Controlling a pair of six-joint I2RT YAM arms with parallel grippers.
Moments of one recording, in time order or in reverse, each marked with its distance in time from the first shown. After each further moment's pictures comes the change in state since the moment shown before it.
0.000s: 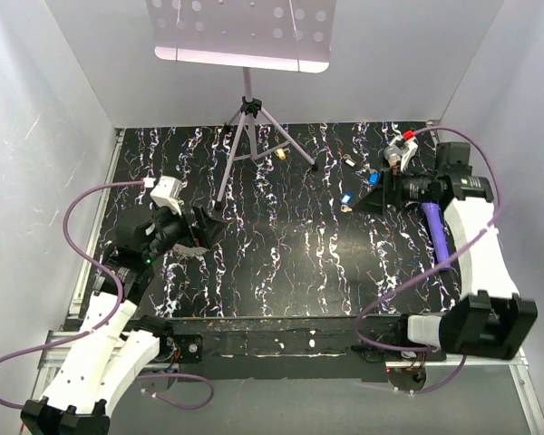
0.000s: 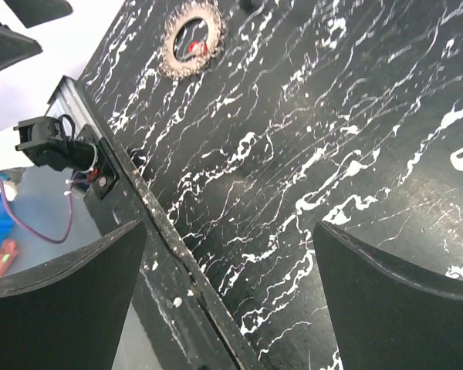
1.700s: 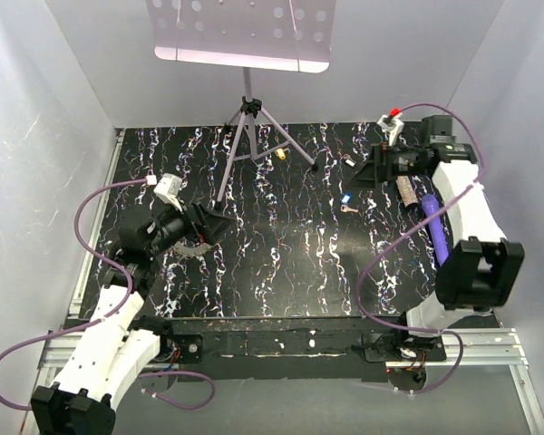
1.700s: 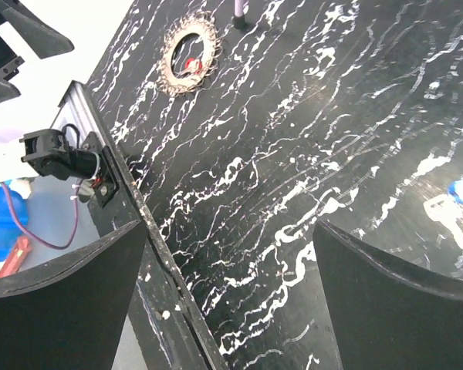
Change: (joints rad) left arm 0.064 0.061 -0.106 0.242 0.203 -0.088; right arm 0.075 0.418 0.274 -0.006 -0.023 -0.016
